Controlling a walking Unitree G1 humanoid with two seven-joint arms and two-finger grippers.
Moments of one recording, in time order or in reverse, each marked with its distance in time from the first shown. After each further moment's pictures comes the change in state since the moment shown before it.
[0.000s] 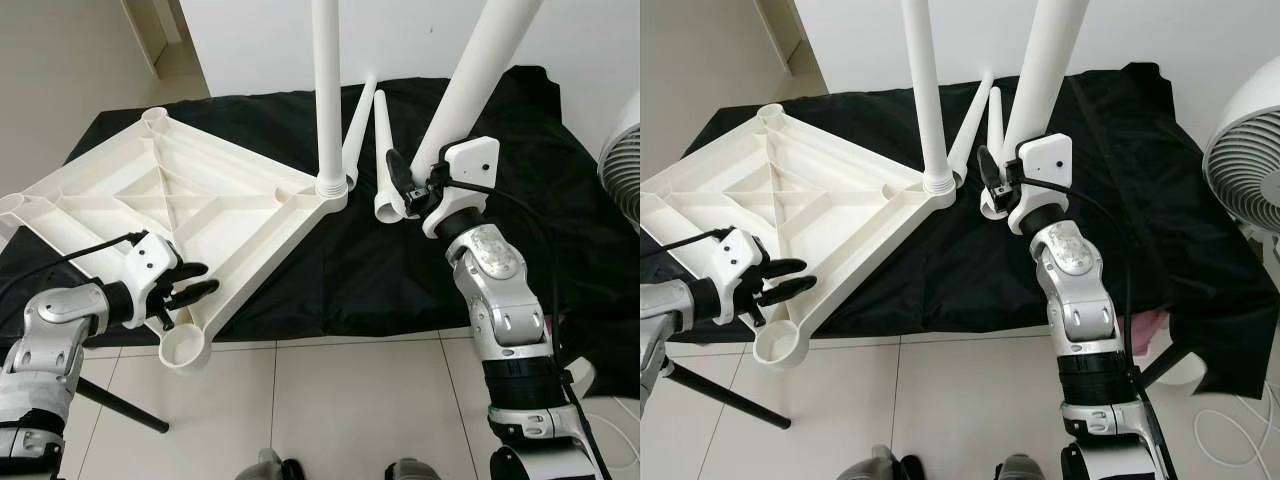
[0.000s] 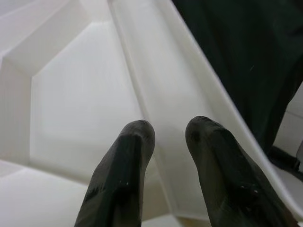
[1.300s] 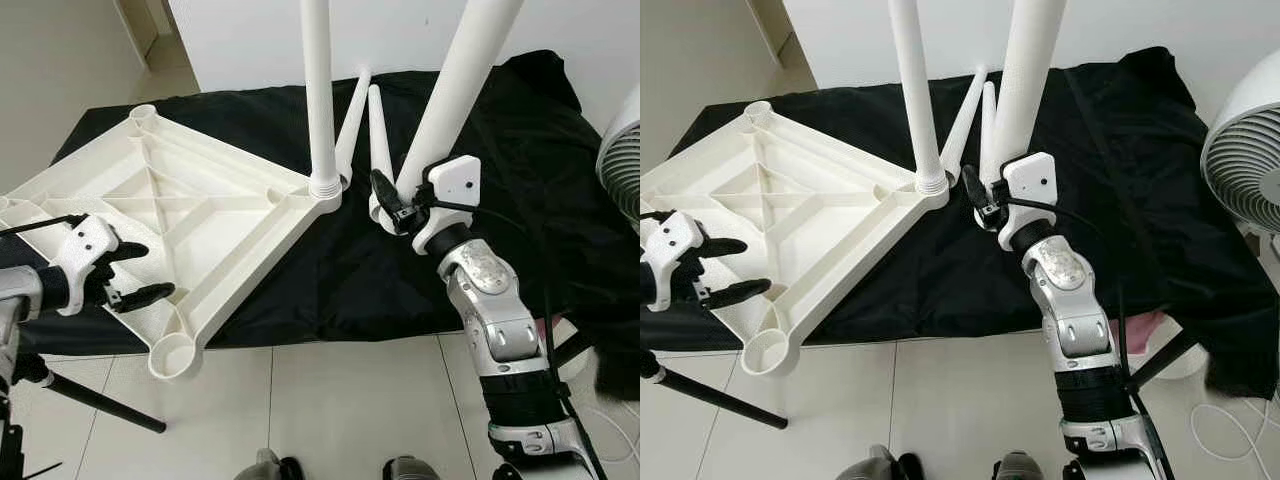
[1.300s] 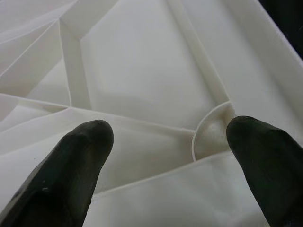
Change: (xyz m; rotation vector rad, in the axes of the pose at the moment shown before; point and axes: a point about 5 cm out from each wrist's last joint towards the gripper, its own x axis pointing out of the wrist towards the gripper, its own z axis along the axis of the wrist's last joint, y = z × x) left arm -0.050 0.047 -0.009 0.007 0.108 0.000; right arm -0.011 0.014 -0.011 0.003 0.039 0.082
